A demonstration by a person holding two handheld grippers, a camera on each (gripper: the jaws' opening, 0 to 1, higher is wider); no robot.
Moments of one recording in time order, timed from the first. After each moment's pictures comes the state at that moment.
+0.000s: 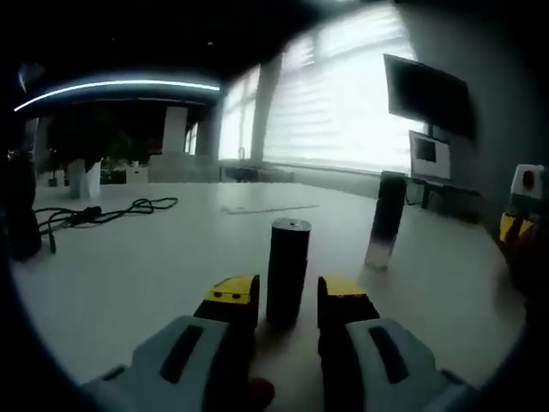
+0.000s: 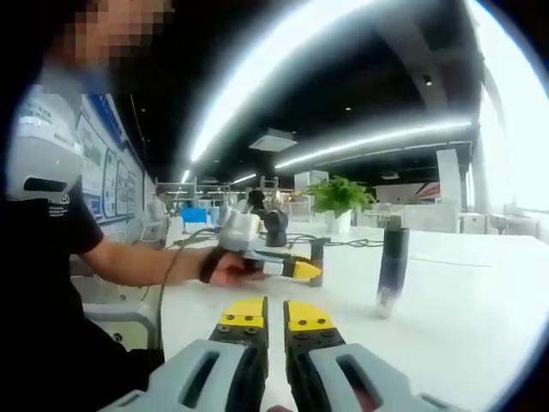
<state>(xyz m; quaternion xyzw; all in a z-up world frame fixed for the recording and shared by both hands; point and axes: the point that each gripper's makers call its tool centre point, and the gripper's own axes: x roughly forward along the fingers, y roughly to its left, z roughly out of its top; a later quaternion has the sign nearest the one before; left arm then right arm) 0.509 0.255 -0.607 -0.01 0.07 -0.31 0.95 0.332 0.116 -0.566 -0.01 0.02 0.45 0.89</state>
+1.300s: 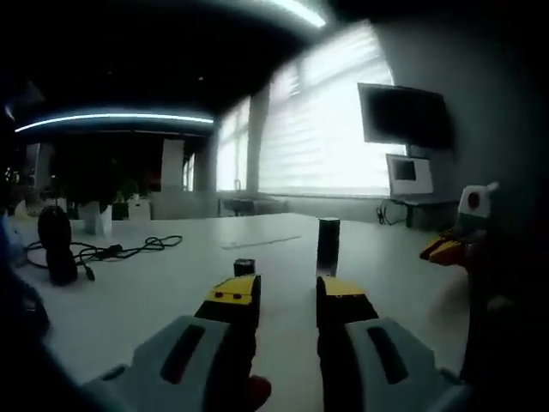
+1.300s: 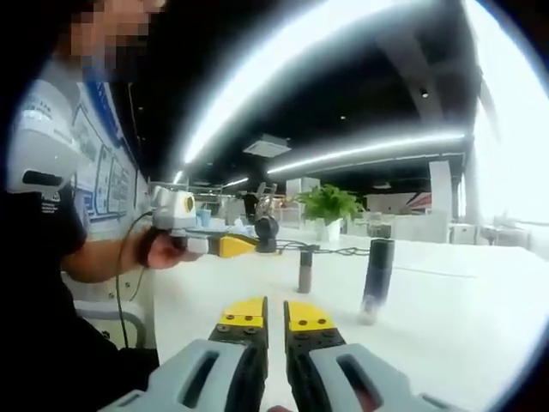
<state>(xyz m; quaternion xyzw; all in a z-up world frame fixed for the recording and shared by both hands) 0.401 0.273 -0.541 0.00 -0.01 -0.32 0.95 0.334 0.100 -0.560 -0.02 0.00 0.41 0.91</state>
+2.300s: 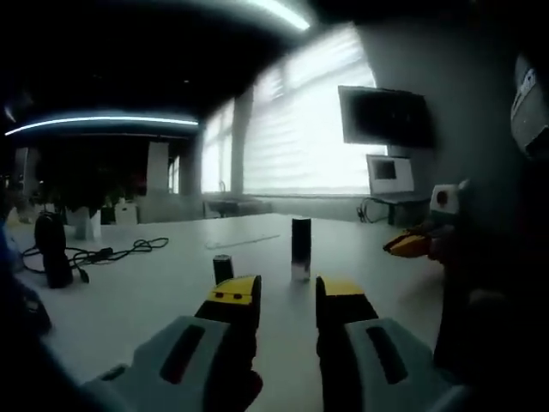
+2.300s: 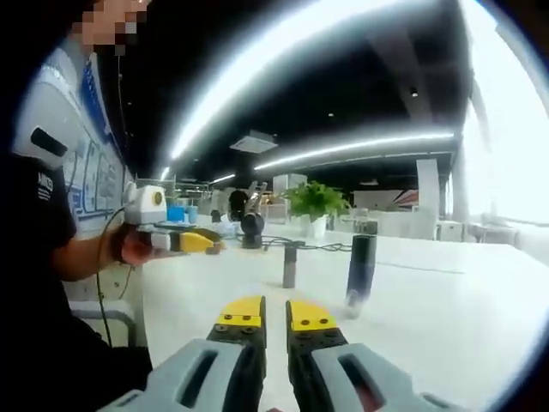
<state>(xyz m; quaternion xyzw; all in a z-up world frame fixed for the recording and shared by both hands) 0.362 0.262 -0.541 0.02 -0.01 -0.36 0.93 0.338 0.084 -0.559 -0.02 0.01 0.39 0.92</state>
